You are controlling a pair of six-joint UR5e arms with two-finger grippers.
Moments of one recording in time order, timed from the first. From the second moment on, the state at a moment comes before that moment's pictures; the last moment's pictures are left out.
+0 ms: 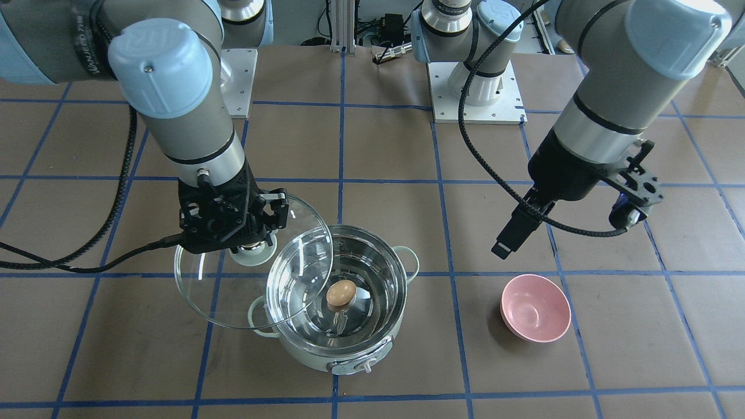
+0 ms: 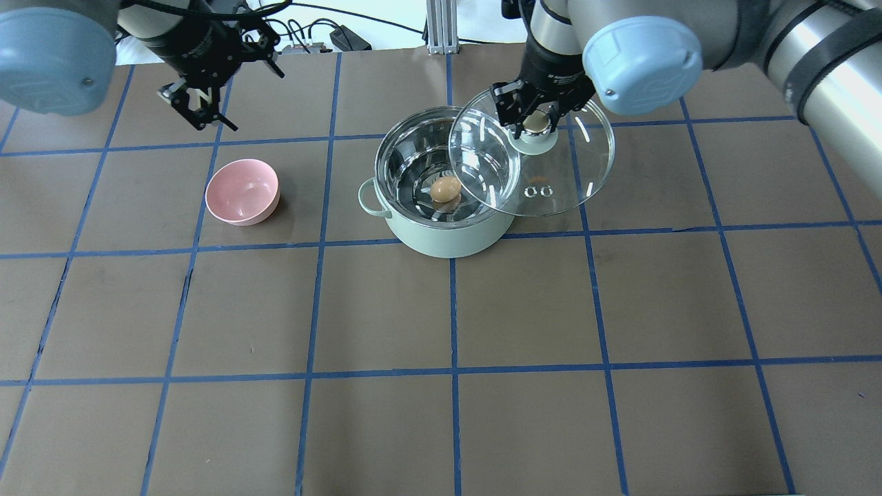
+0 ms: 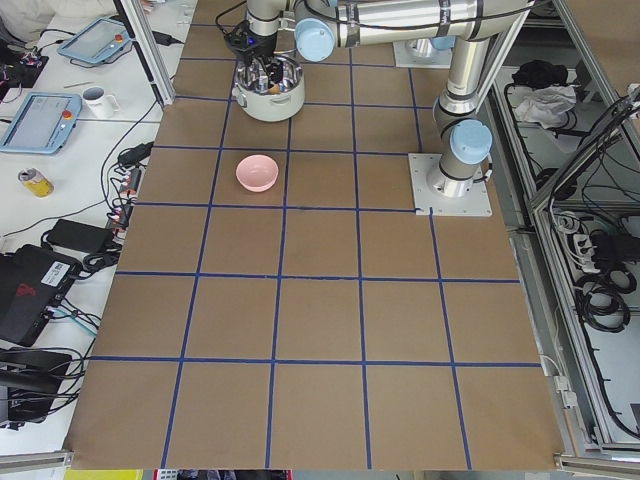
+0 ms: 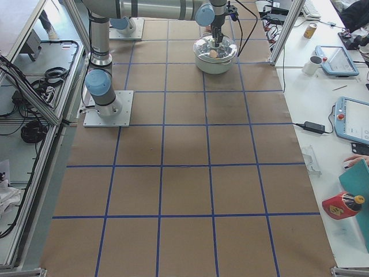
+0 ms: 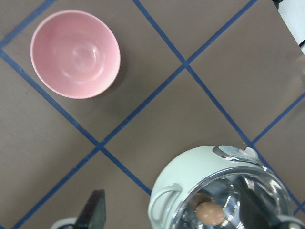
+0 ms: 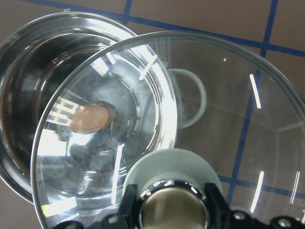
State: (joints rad) left arm -1.49 -1.73 -1.49 -1.32 1.41 -0.75; right arm 1.74 -1.29 1.45 -1.84 -1.53 -0.04
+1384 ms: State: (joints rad) left arm -1.62 -1.55 -1.50 -1.55 1.61 0.02; right arm 1.88 -1.13 1.39 -1.94 -1.49 0.06
